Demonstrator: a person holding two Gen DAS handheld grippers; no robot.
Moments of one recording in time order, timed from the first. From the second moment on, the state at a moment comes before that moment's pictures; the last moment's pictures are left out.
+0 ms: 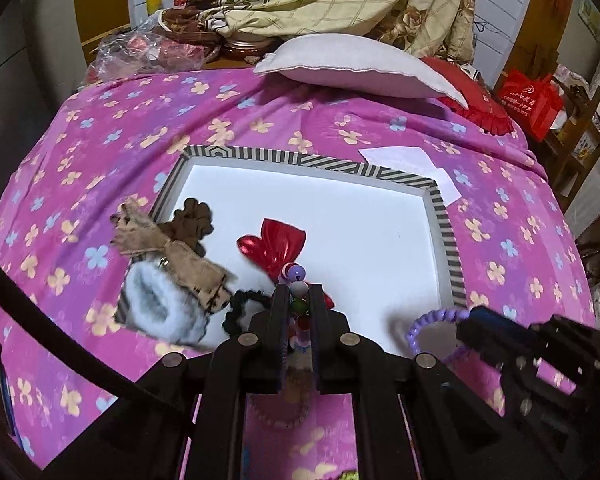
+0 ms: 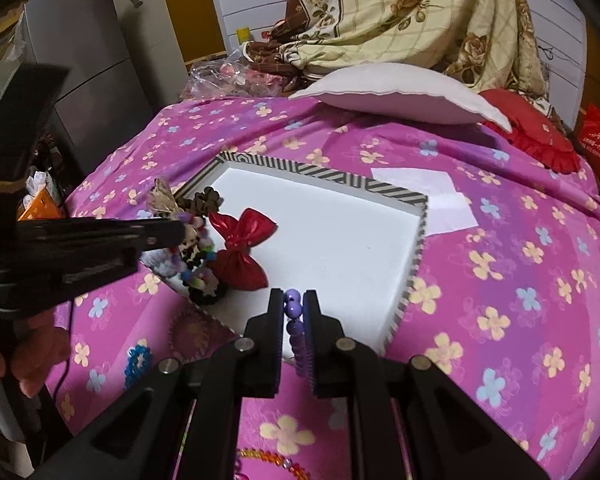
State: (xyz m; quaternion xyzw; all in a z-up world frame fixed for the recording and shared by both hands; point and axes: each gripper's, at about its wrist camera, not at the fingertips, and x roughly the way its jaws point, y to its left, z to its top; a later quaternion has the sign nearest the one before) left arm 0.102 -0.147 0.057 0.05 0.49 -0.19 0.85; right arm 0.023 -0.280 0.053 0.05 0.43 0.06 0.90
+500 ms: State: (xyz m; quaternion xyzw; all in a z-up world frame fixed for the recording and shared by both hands) left arm 0.148 -0.168 0.018 0.05 0.52 -0.19 0.84; right arm 0.065 -0.304 0.003 0.06 0.47 0.03 0.88
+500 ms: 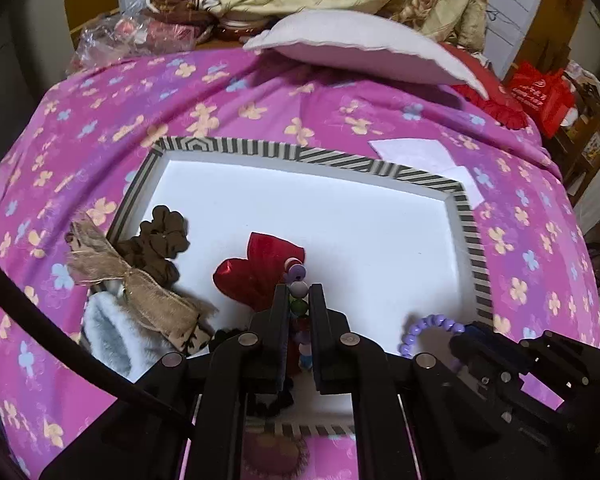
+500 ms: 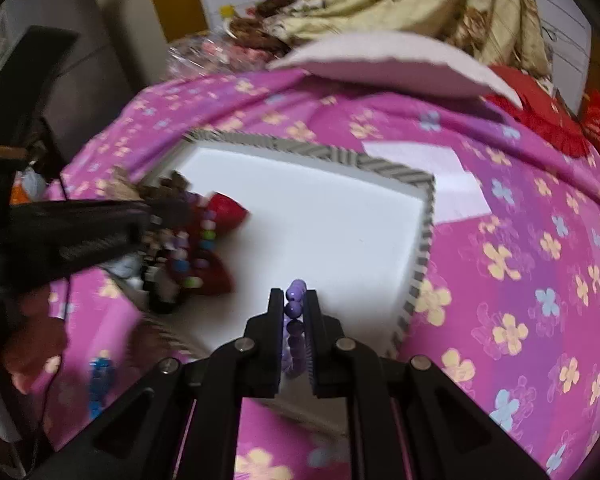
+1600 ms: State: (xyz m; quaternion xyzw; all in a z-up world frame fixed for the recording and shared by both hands) left arm 0.102 -0.131 0.026 0.04 0.50 -0.17 0.85; right arm 0.018 -0.285 0.018 0.08 0.45 0.01 0.89
